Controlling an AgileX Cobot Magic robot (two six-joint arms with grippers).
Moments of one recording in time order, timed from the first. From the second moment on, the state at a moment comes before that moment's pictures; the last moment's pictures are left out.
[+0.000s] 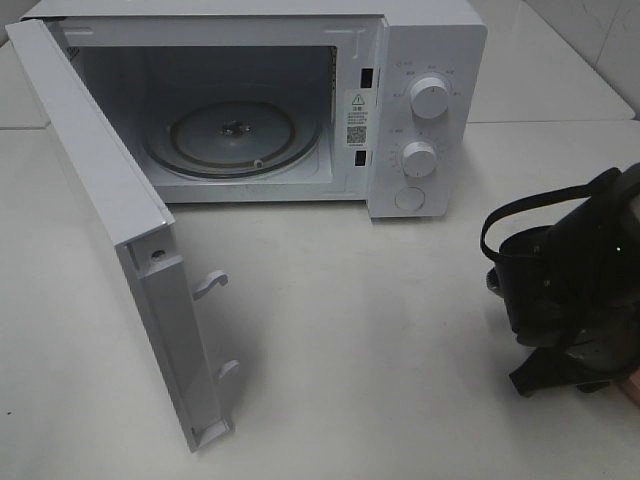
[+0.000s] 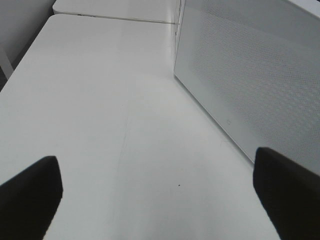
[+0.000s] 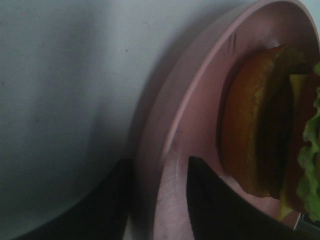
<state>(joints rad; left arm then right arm) 0.07 0.00 -0.50 -0.04 1.04 0.02 0.61 1.91 -0.64 -1.01 0.83 1.28</state>
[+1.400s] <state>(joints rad) 0.07 0.00 -0.50 -0.04 1.04 0.02 0.61 1.10 -0.70 -0.35 0.82 0.36</state>
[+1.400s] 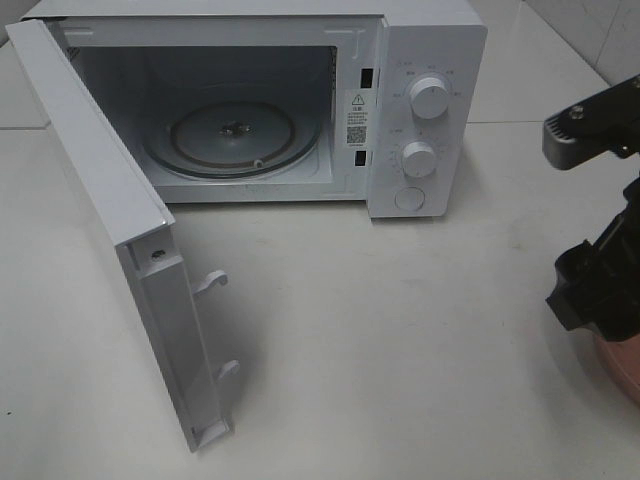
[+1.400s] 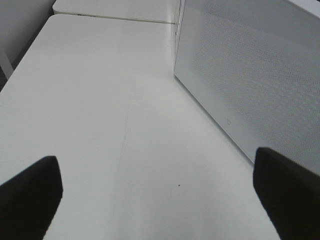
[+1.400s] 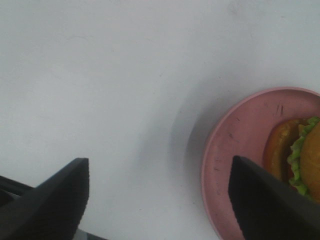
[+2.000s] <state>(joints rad) 0.07 0.00 -0.50 -0.04 1.04 0.02 0.61 0.76 -0.70 -0.25 1.03 0.28</state>
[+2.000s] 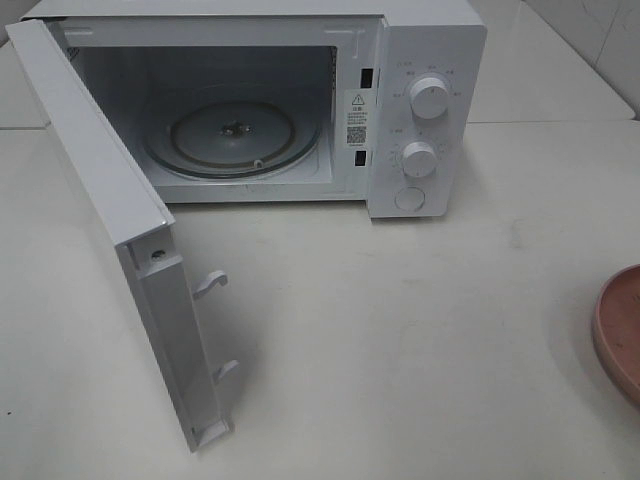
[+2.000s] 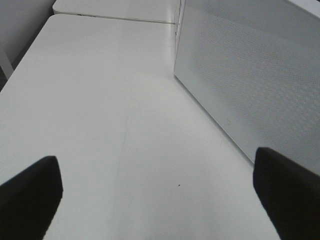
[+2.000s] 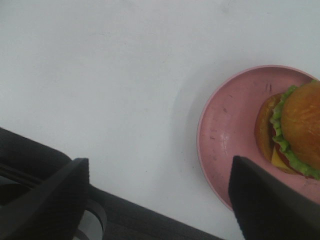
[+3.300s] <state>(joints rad) 0.07 0.00 -0.50 -0.04 1.04 0.02 0.17 0.05 -0.51 -0.14 1.05 0.18</state>
